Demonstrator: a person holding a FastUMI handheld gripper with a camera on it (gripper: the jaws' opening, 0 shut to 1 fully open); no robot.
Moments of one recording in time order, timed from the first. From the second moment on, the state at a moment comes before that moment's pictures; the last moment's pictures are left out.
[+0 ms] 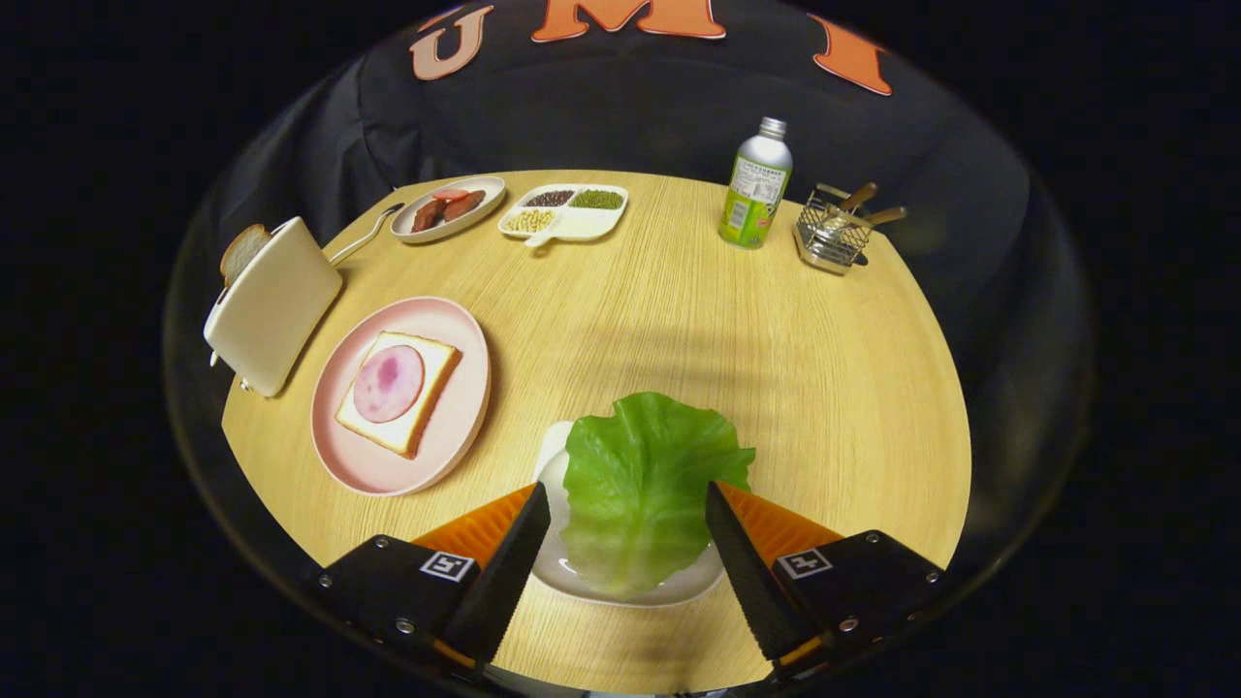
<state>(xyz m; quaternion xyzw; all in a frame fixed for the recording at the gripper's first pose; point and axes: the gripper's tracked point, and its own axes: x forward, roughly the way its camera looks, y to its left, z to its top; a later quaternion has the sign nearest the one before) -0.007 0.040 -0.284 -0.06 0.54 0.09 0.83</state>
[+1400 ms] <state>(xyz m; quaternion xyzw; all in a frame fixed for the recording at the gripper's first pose) -0.001 0.028 -0.305 0.05 0.57 0.02 0.82</state>
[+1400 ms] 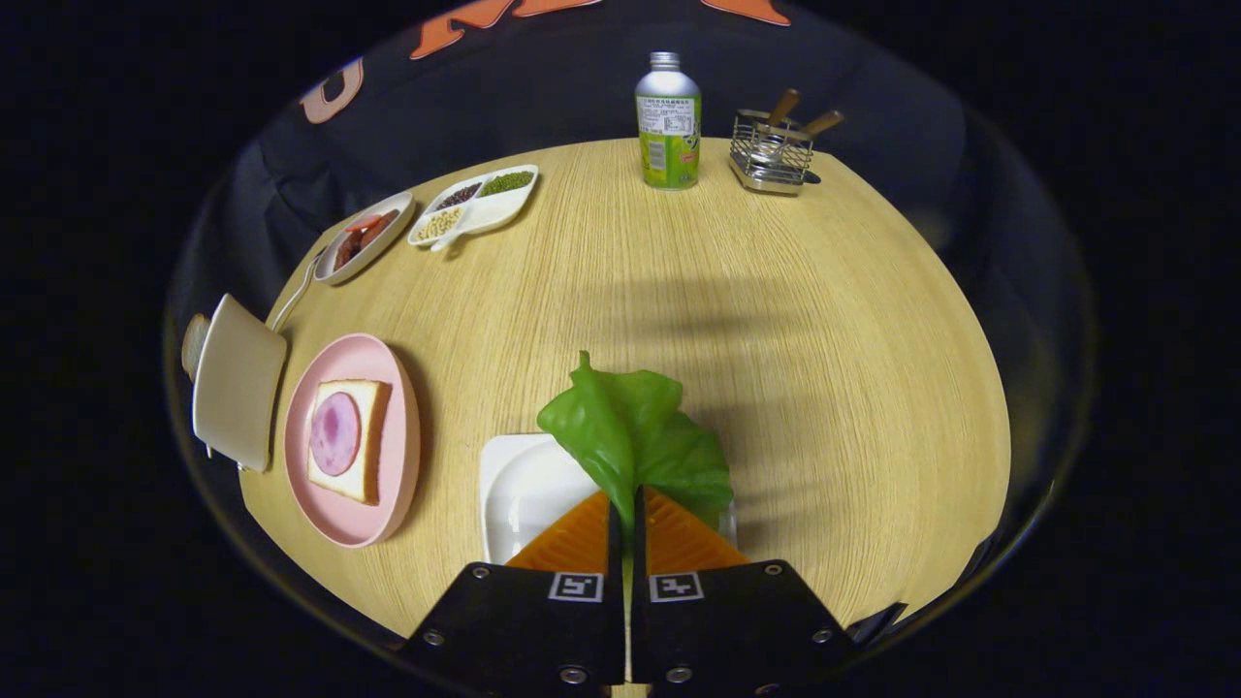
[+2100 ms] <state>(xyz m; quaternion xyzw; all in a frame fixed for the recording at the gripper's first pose) 0.021 0.093 -0.244 0.04 0.51 0.08 0.86</state>
